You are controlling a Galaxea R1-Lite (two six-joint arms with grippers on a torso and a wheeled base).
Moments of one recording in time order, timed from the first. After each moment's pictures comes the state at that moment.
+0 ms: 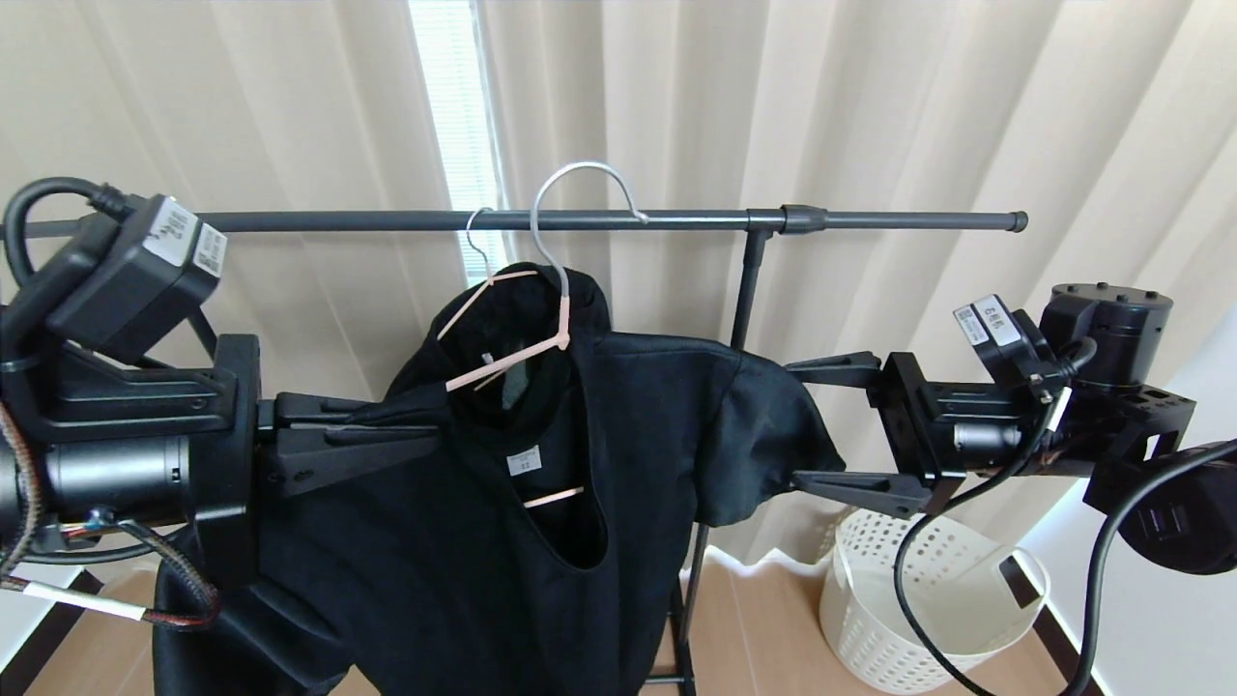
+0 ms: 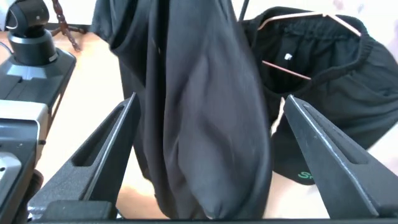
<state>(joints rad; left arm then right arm) -0.34 1.26 -0.85 -0.04 -0.66 0.45 0.21 1.80 -0.76 -0.83 1.17 -0.34</state>
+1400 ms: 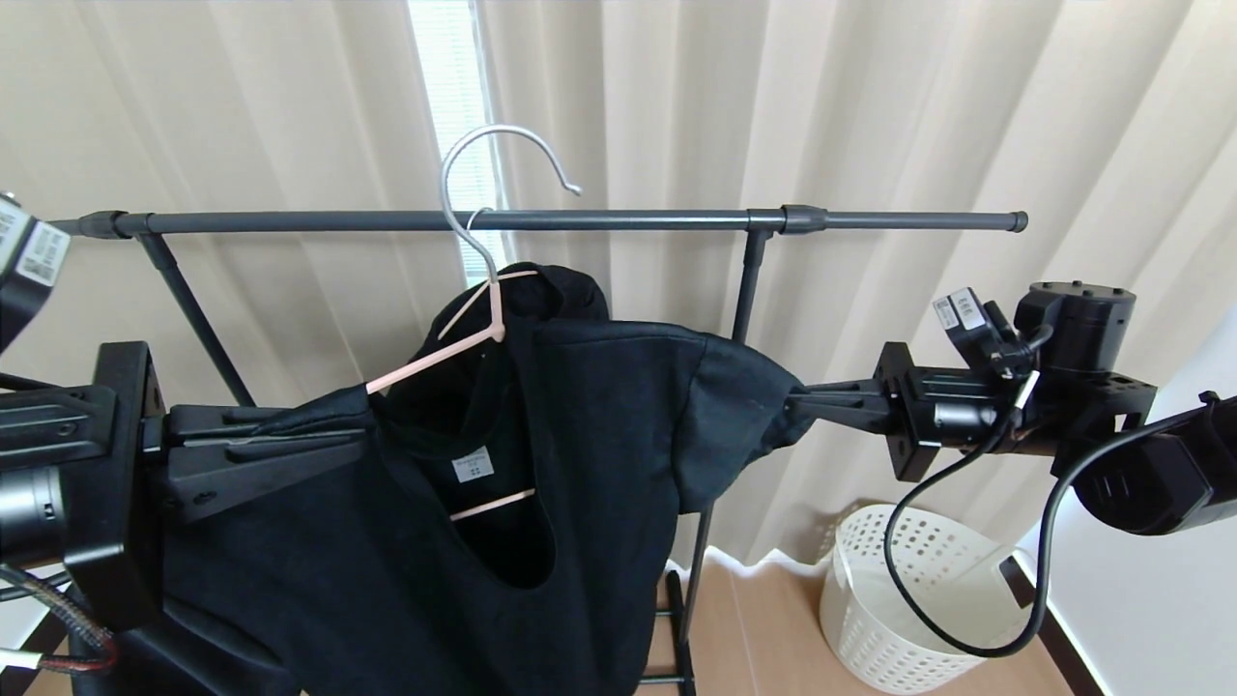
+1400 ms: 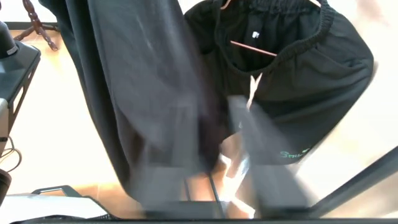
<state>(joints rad) -0.26 1.13 -0.79 -0.04 -0.66 0.44 0.13 1.90 -0.86 -0.83 1.17 -0.33</state>
